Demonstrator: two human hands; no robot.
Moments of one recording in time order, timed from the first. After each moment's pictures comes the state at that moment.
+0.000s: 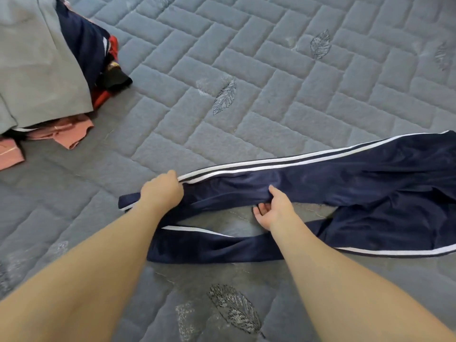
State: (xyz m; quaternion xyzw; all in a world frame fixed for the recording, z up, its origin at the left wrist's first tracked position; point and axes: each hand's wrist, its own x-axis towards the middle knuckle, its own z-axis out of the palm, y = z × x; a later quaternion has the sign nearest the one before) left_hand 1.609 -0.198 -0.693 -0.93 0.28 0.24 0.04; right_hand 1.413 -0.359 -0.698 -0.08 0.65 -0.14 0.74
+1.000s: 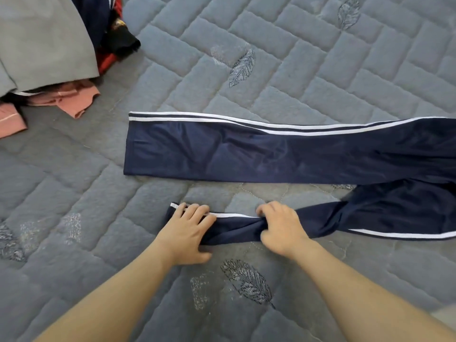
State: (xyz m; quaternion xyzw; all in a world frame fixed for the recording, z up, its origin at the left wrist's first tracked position) left_hand 1.516 -0.095 -0.718 -0.76 0.61 0.21 0.04; right_hand 1.350 -0.295 -0.698 -0.88 0.30 0.24 0.26
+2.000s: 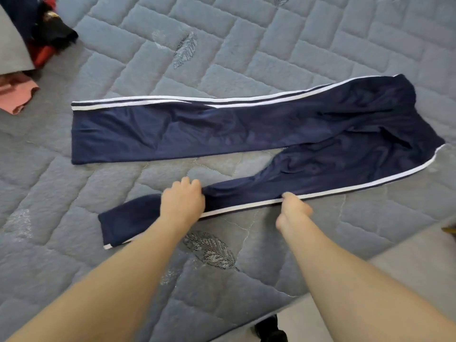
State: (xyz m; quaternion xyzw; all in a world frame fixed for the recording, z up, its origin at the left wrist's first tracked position) left_hand 1.433 -0.182 -0.703 -0.88 0.41 0.20 0.10; right_hand 1.258 -0.323 -0.709 -0.16 0.82 -0.23 0.50
